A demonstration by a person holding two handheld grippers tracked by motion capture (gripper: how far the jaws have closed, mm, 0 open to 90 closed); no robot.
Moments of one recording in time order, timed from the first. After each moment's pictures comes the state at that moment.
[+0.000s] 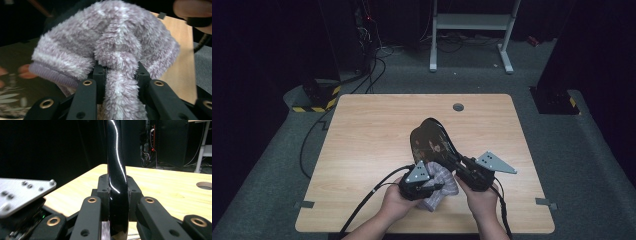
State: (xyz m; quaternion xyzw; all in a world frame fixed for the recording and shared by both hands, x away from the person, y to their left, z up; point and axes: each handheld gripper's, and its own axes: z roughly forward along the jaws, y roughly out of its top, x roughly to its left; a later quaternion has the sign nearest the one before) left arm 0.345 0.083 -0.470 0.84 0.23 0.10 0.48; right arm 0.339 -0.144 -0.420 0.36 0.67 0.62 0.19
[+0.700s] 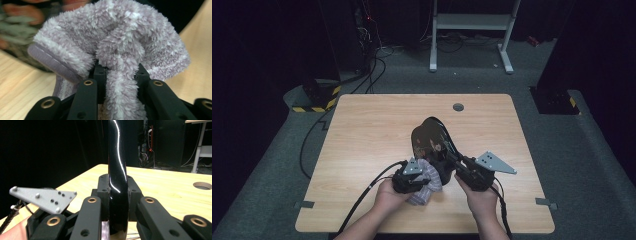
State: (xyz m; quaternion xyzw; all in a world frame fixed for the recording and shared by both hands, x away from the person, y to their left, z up) left arm 0.375 0.108 -0.506 0.86 0.29 0.12 0.41; right arm 0.339 -0.143 -0.420 0.36 0.67 0.61 0.19
